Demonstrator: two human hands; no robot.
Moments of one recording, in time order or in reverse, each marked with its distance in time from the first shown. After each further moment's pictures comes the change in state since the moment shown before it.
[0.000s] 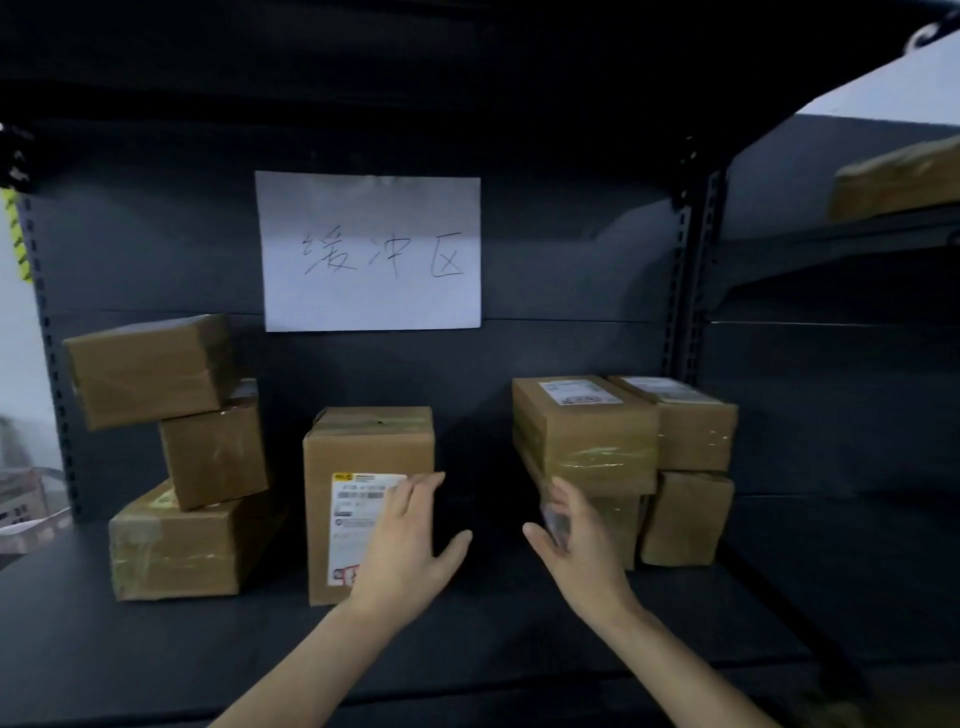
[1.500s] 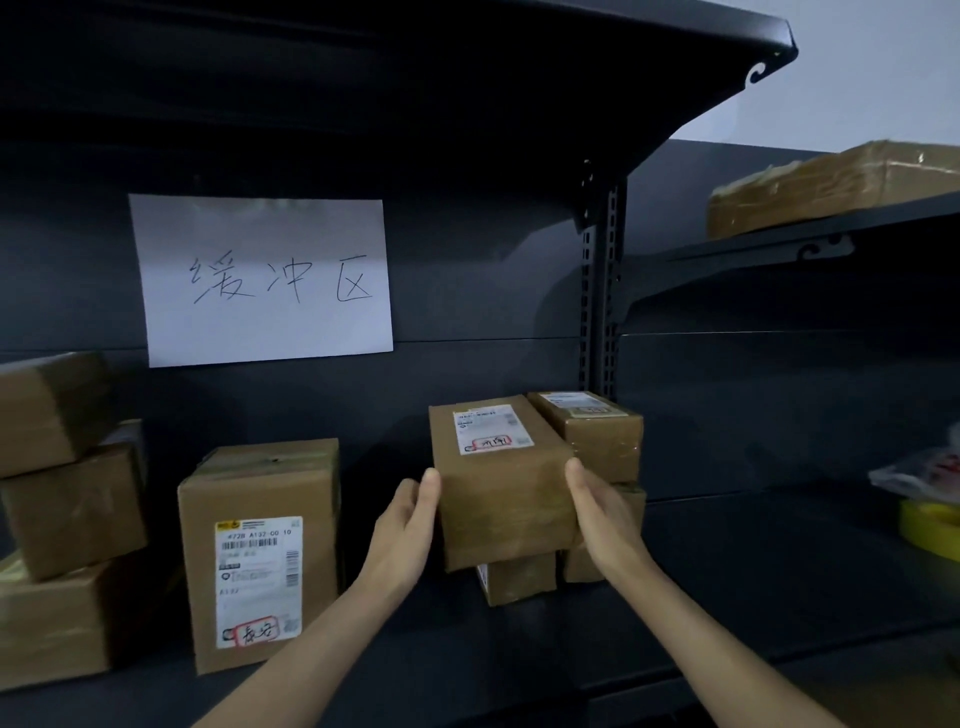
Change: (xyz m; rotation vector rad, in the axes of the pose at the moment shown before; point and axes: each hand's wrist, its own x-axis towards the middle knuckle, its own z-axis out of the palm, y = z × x) left_hand 0.051 0.069 0.048 -0.686 -0.150 -0.377; right_hand 0.027 0.026 -0.101 0.237 0.094 0.176
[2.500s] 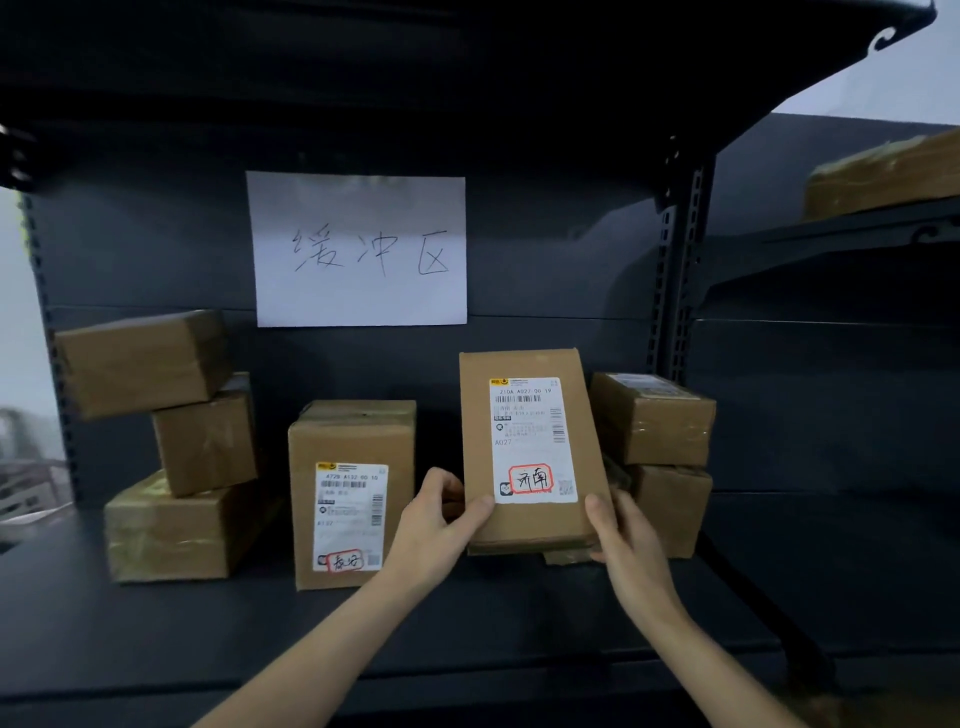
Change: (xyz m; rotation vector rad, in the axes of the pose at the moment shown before) left_hand -0.043 -0.016 -0.042 0.182 0.063 0.111; right_hand -0.054 0.009 0.043 0.154 -0.071 -0.045
